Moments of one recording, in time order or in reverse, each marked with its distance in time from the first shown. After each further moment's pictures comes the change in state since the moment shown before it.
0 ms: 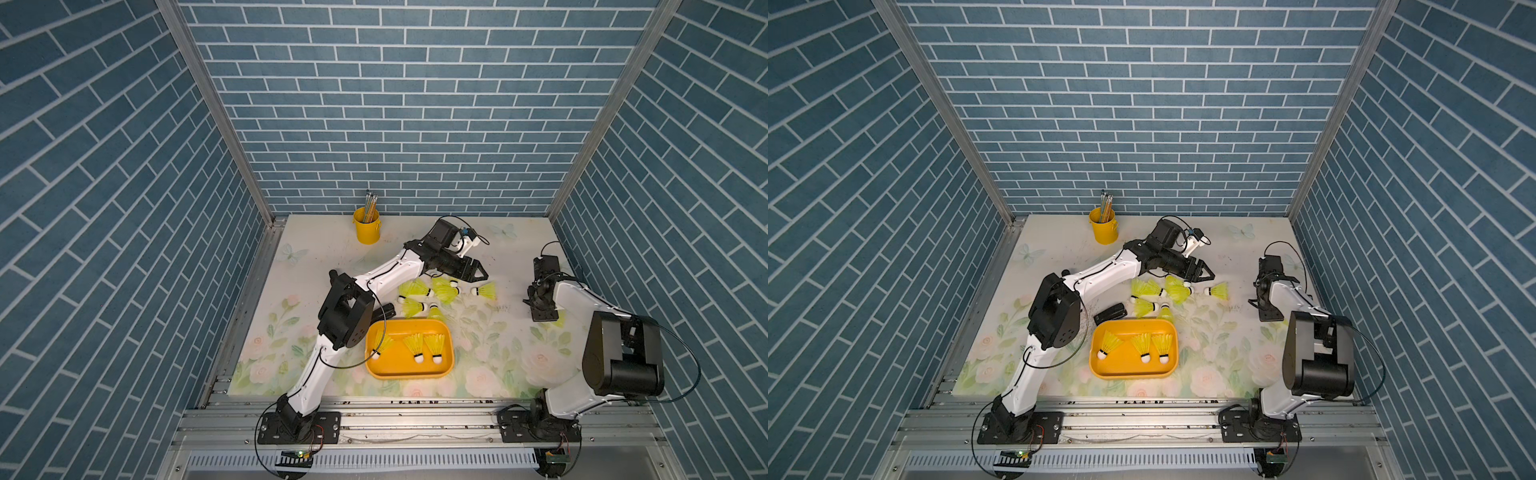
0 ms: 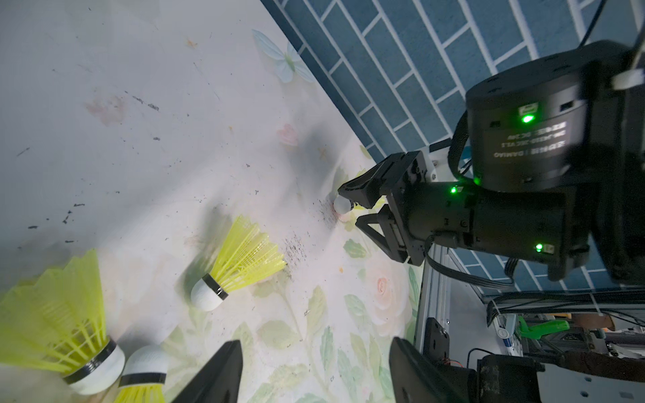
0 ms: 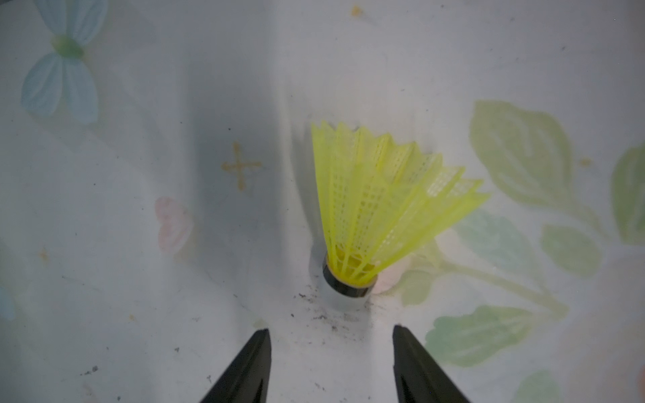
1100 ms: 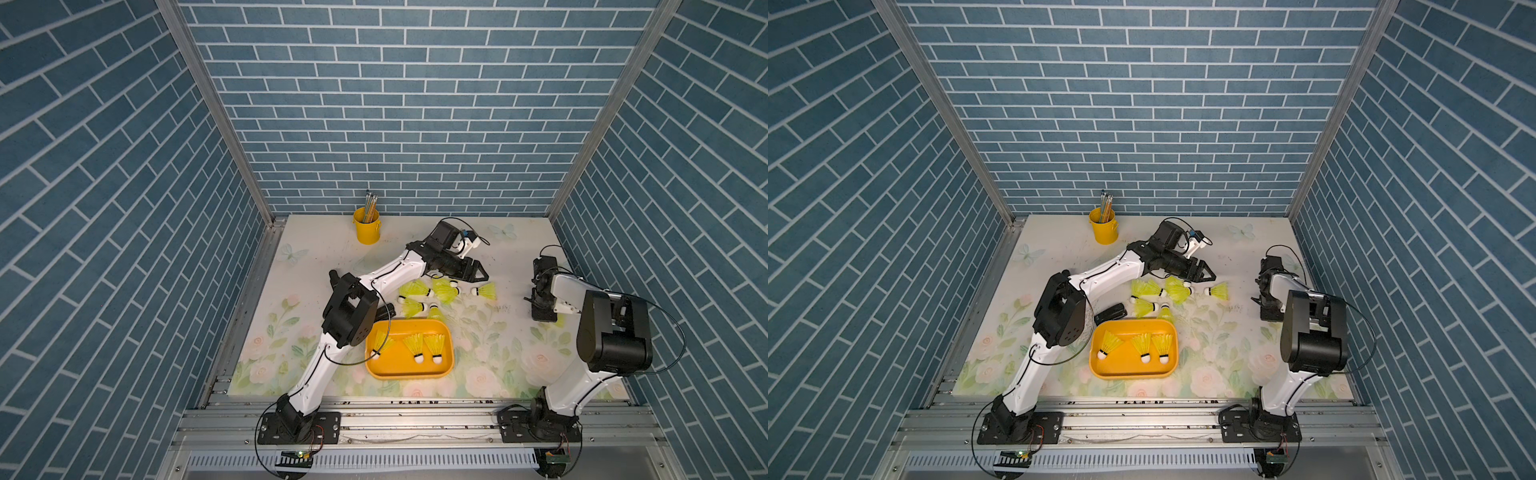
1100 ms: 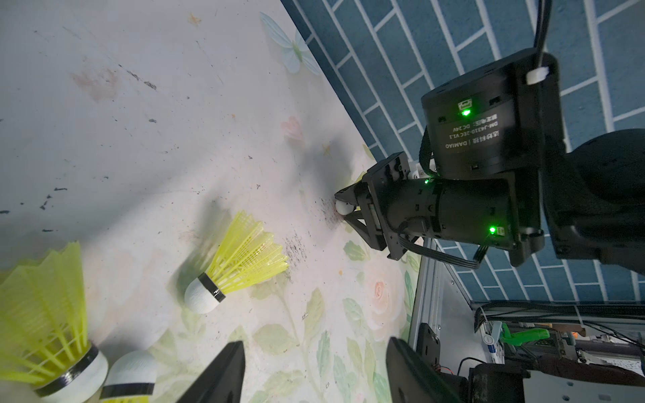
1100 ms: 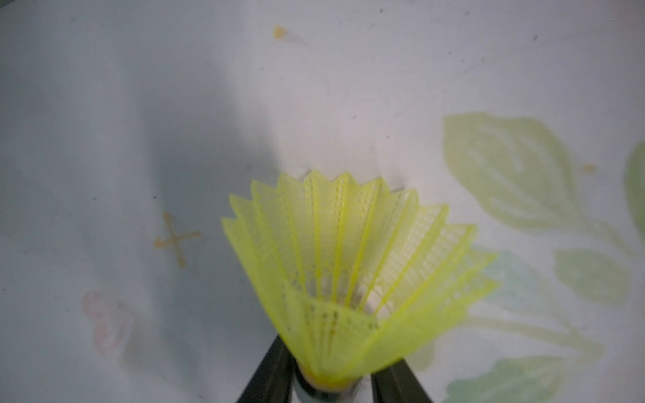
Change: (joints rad) left arm 0.001 0.042 0.023 -0.002 0.008 -0.057; right arm -0.040 0.158 0.066 -0.029 0.040 0.122
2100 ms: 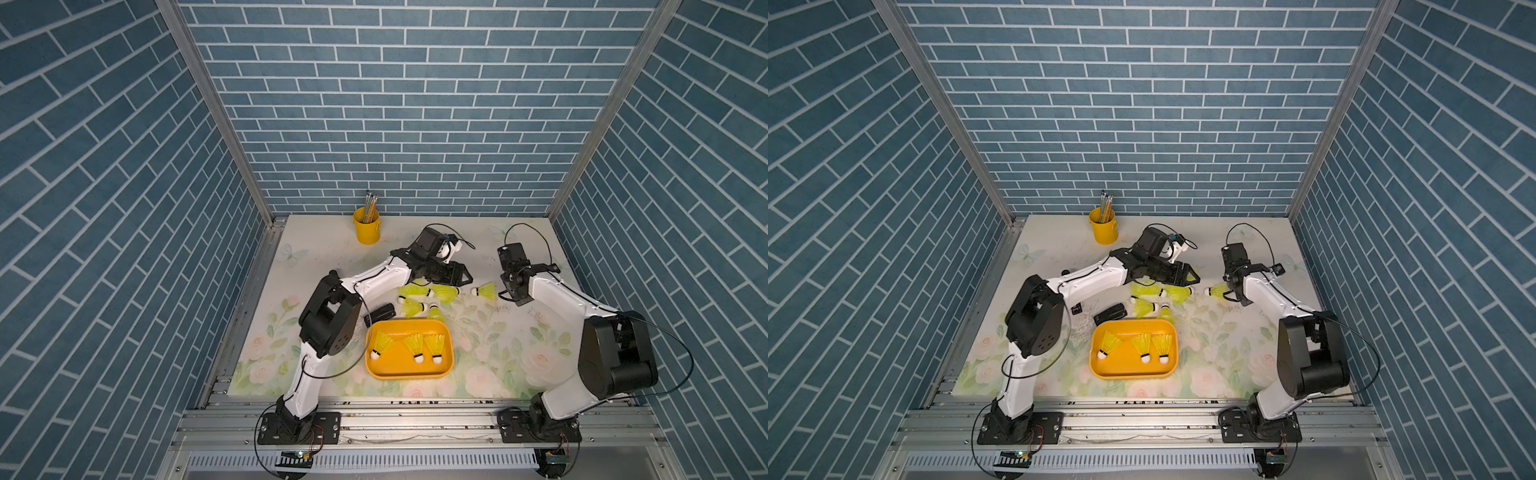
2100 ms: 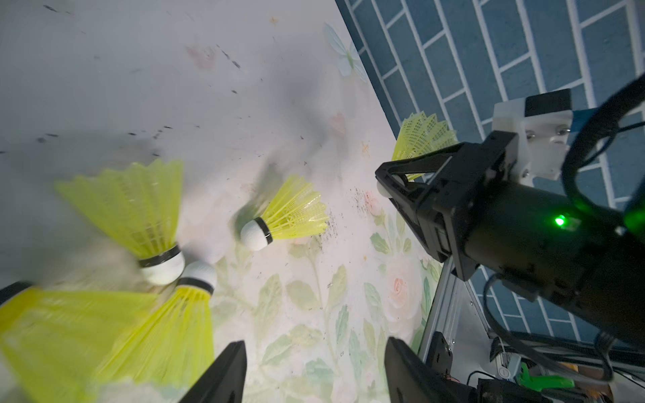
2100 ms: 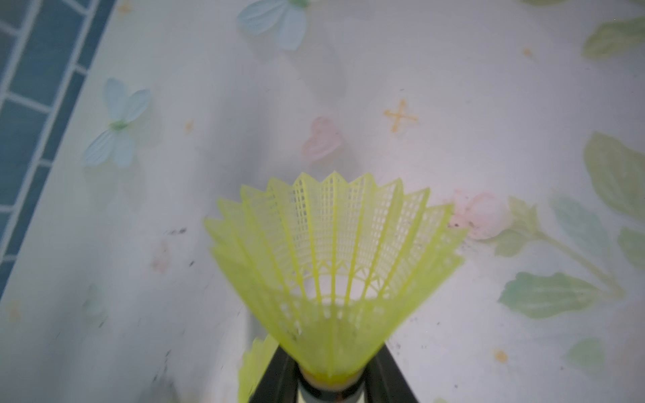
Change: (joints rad) left arm 0.032 -0.294 -0.412 0.122 -0.153 -0.092; right arm 0.393 -0.198 0.056 -0.001 0.182 -0.336
